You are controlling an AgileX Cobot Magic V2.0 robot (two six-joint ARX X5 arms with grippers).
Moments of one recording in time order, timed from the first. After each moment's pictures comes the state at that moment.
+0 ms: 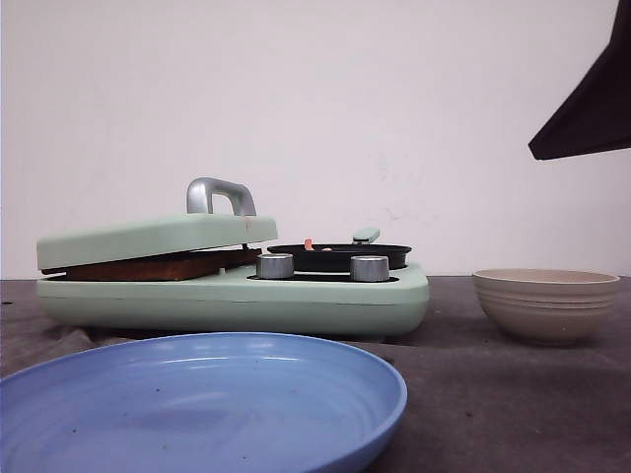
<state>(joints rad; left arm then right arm) -0.27 0.01 0.31 -0.48 0.17 -0.39 0.78 0.48 0.34 -0.23 0.05 0.16</state>
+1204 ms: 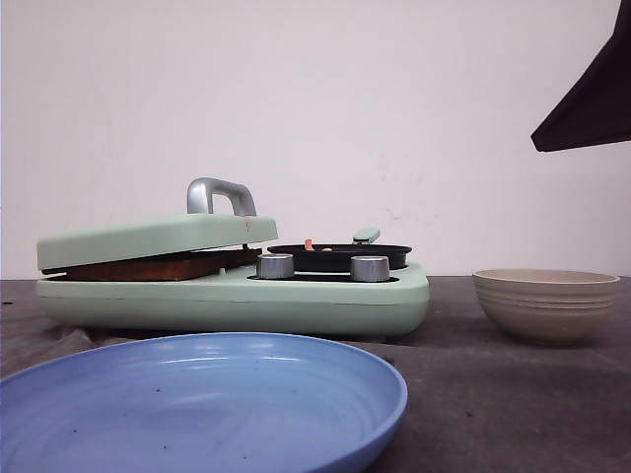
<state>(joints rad) -0.20 0.01 0.26 -0.47 0.03 -0.46 0.78 0.47 0.34 -0.23 0.06 0.16</state>
